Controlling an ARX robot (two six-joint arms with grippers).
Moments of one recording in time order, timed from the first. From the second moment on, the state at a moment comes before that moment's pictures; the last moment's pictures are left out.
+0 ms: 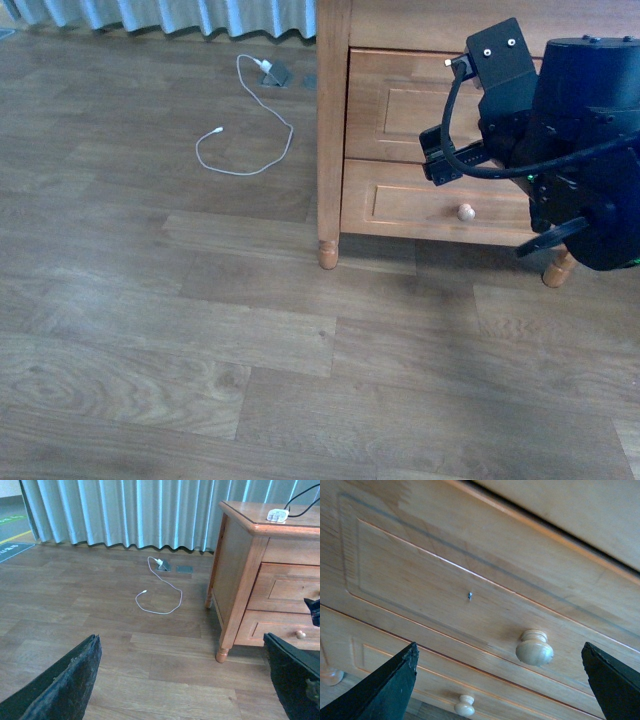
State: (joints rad) left arm 0.00 0.00 0.01 -0.01 0.00 0.00; right arm 0.20 2.43 1.23 1.02 0.18 -0.38
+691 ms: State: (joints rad) left arm 0.00 0.00 0.01 -0.01 0.00 0.00; right arm 0.15 2.60 1.43 0.98 0.25 -0.35
